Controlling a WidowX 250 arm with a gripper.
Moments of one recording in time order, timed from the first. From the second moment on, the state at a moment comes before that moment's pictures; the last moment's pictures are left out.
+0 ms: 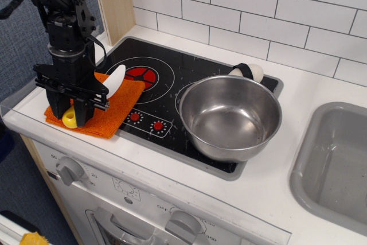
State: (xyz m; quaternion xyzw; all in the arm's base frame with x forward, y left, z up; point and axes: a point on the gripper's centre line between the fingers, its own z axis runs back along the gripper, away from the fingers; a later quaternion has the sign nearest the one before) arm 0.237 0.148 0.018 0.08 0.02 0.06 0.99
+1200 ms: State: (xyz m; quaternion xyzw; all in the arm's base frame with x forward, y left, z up) arm 0.248 0.054 0.034 0.01 -0.03 0.03 1.00
